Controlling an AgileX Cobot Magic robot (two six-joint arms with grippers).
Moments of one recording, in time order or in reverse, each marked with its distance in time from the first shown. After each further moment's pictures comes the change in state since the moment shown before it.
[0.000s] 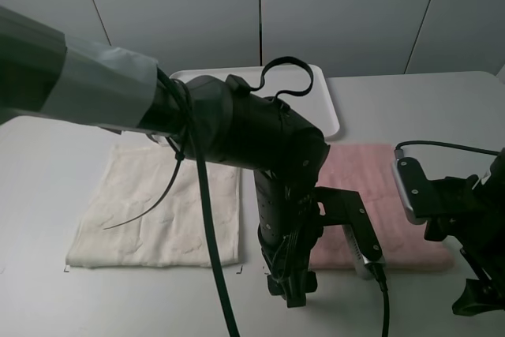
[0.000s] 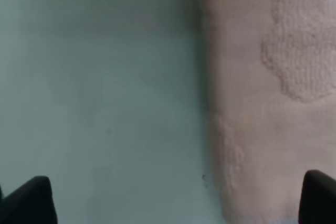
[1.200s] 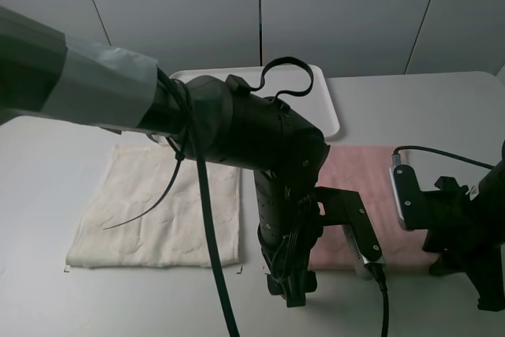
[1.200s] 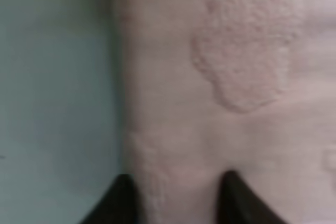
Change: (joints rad) left arm 0.000 0.000 0.000 0.003 -0.002 0.000; right arm 0.002 0.094 0.085 -0.068 -0.342 0.034
